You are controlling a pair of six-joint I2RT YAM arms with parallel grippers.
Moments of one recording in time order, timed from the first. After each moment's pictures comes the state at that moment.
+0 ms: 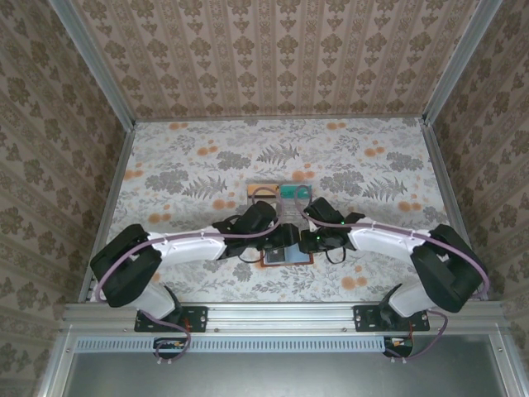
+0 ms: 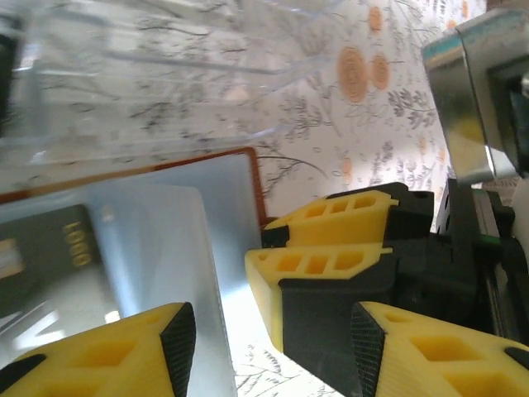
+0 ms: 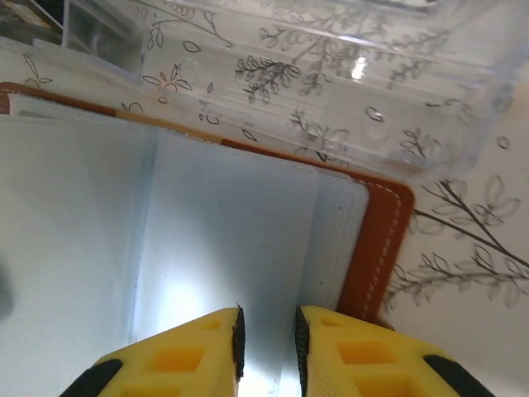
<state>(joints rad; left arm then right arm) -1.00 1.53 0.76 0.05 0.22 -1.04 0.66 1.42 0.69 -0.38 -0.12 0.51</state>
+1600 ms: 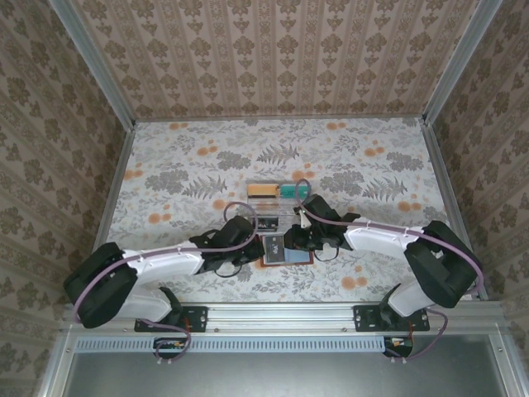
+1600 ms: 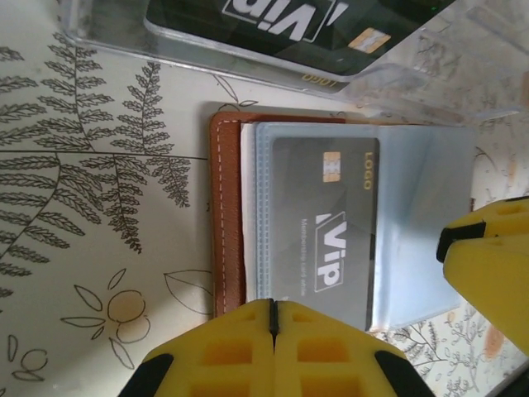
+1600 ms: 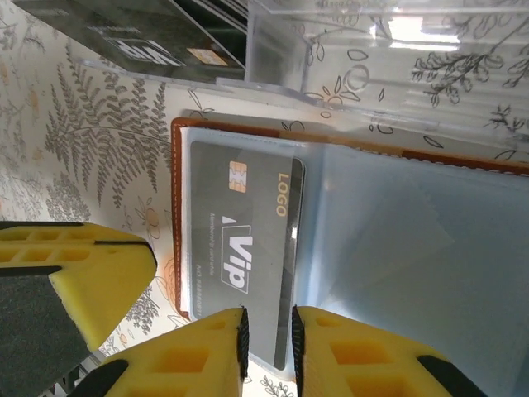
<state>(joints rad) -0.94 1.34 0.50 -0.05 0.11 -1.05 0.69 1.51 0.71 -0.19 -0.36 0.76</state>
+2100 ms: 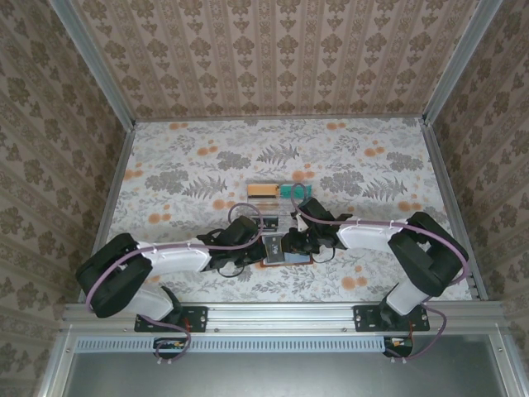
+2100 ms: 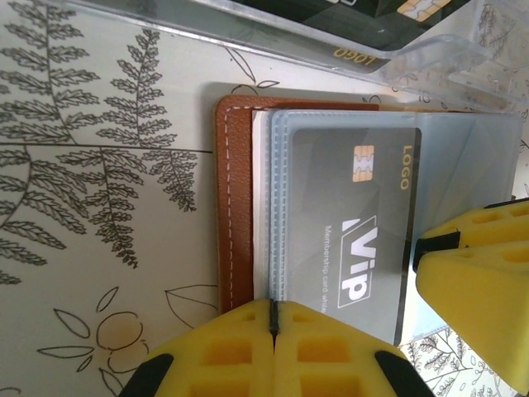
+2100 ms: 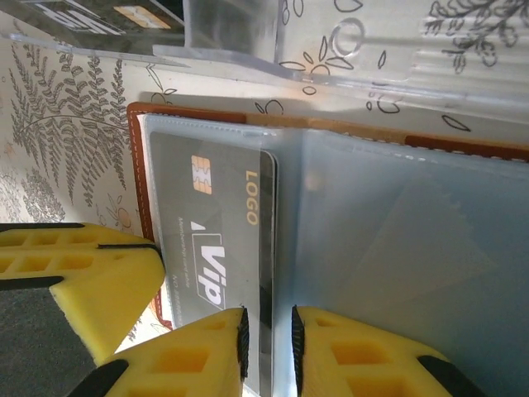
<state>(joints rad) -0.94 1.41 0.51 -0.02 0.13 -1.05 0.69 1.60 0.71 -0.14 -0.40 0.79</state>
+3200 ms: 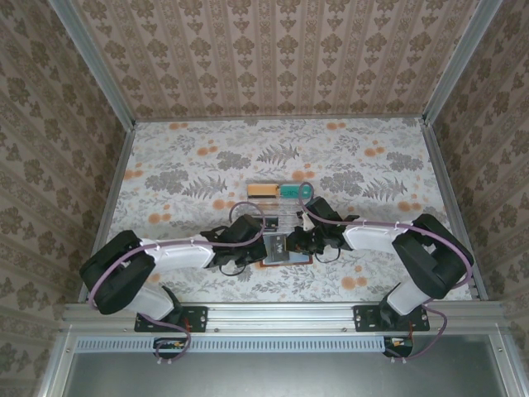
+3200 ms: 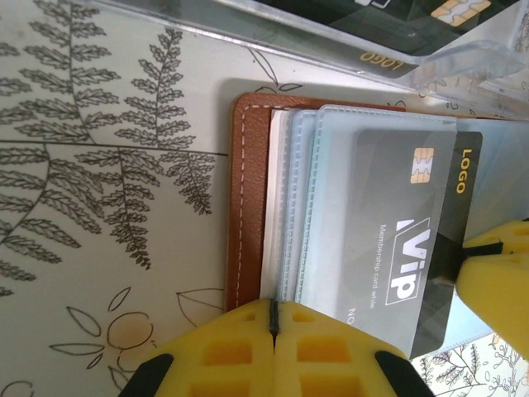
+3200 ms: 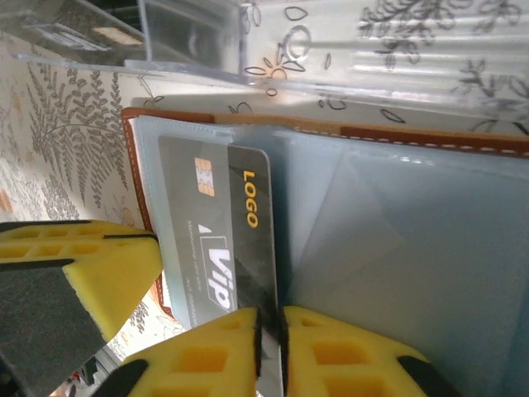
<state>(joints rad) -0.95 1.45 0.57 -0.11 0.11 -1.08 0.64 1.57 0.65 -0.08 -0.46 0.81</state>
